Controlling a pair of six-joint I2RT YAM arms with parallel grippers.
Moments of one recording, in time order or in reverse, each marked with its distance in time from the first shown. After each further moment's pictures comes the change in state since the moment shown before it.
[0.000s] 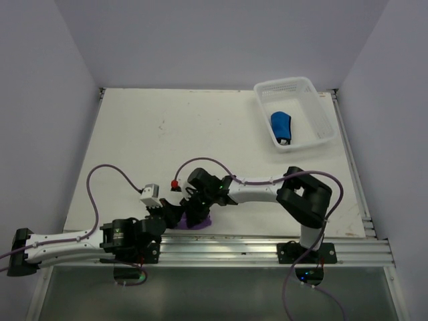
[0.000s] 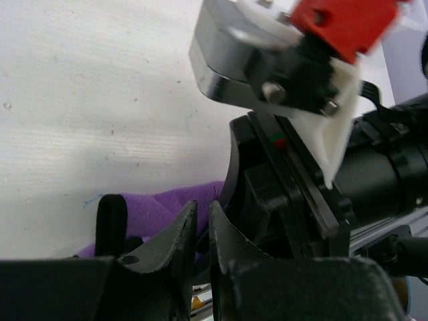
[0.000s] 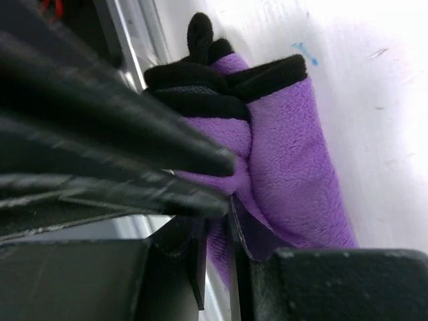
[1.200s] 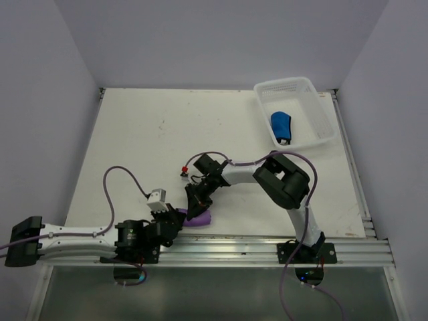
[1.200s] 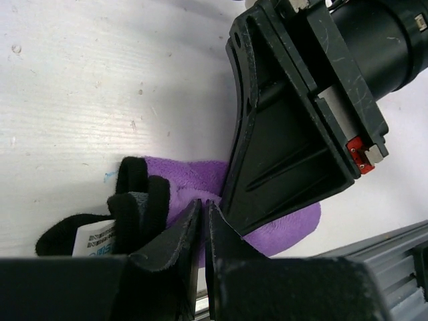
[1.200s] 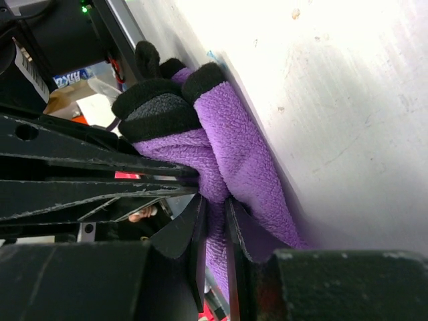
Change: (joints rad) left arm -0.039 0.222 -0.057 0.092 -0.005 -0.117; right arm -0.200 0.272 0.163 -0.079 -0.433 0.373
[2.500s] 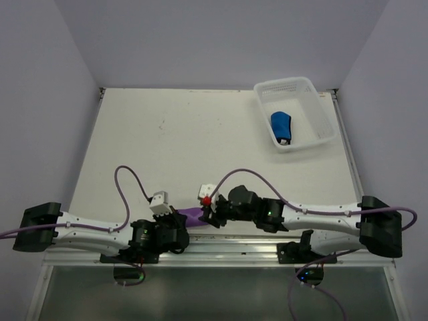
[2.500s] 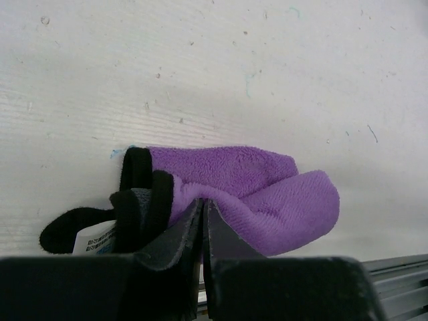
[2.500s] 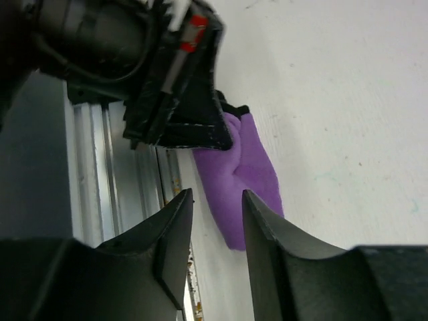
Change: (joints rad) left arm -0.122 0.307 0.148 -0.170 -0.123 -0.343; right arm 0.257 -0.876 -0.589 0.399 0.769 -0.542
